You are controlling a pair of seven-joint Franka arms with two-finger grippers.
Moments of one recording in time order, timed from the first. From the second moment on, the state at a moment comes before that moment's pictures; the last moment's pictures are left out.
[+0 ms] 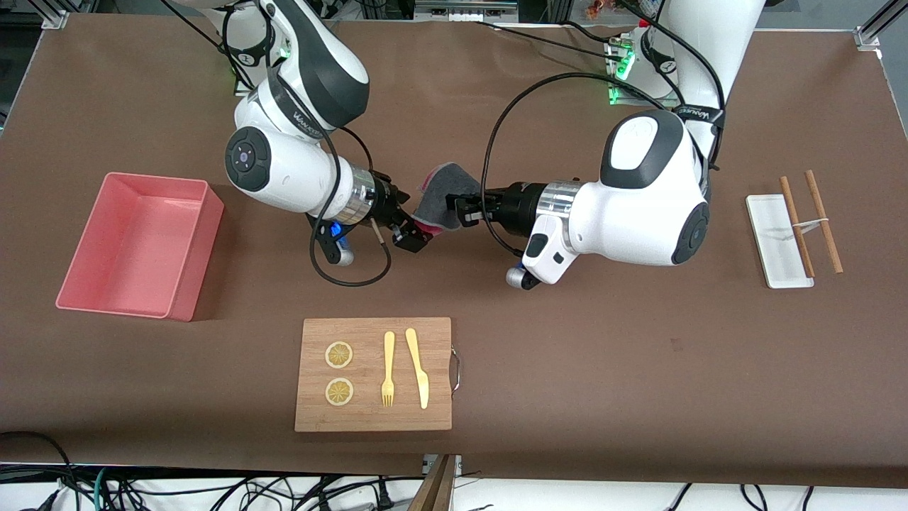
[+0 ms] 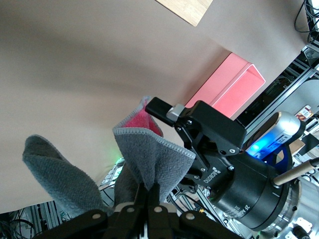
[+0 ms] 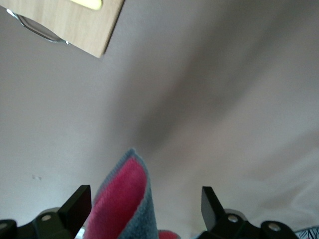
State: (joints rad) left arm -0.48 0.65 0.07 -1.09 -1.02 1.63 -0.74; right arm 0.46 0.47 0.10 -1.44 0.50 1.97 1.40
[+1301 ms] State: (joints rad) left arm -0.47 0.64 0.08 -1.09 -1.02 1.63 -0.73; right arm 0.46 0.48 0.09 -1.44 0.58 1.96 1.40
